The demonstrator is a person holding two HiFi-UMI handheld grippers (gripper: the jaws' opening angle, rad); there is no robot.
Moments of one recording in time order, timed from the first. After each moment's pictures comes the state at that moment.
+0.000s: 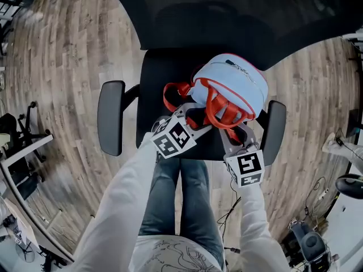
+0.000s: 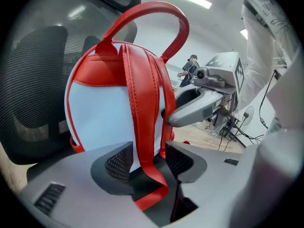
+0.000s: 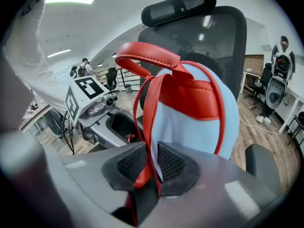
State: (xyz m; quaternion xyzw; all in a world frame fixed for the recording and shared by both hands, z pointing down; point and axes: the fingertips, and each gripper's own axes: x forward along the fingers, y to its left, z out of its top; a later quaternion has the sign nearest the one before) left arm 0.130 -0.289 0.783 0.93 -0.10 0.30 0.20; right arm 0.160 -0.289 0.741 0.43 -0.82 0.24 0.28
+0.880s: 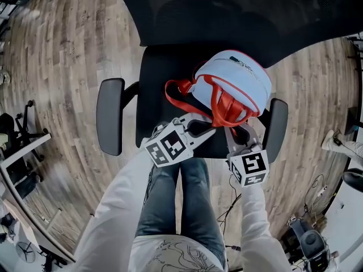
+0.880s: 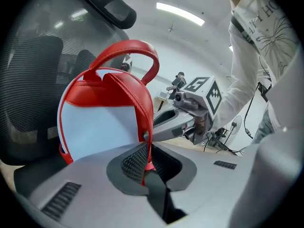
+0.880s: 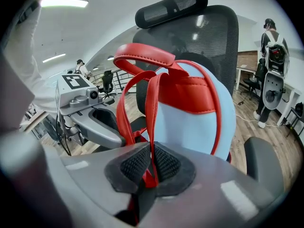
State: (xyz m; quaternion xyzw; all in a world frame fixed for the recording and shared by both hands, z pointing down) left arm 0.131 -0.266 0.732 0.95 -0.05 0.22 0.22; right arm 0.163 -0.287 0.741 0.45 -0.81 0.25 0.27
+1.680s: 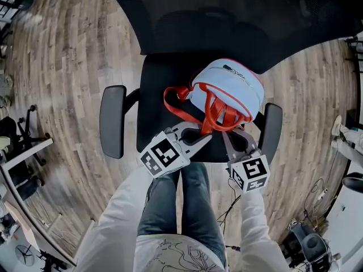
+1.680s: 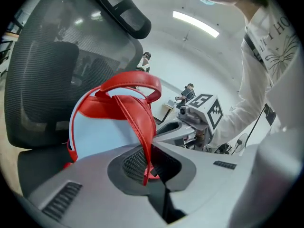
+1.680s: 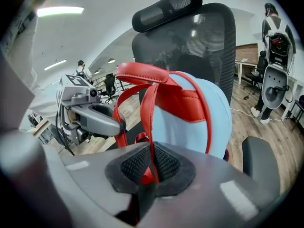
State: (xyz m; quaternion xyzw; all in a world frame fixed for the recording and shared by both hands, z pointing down) left arm 0.122 -0.275 0.698 0.94 -0.10 0.19 0.28; right arm 0.165 -0.281 0.724 0.43 -0.82 0.28 0.25
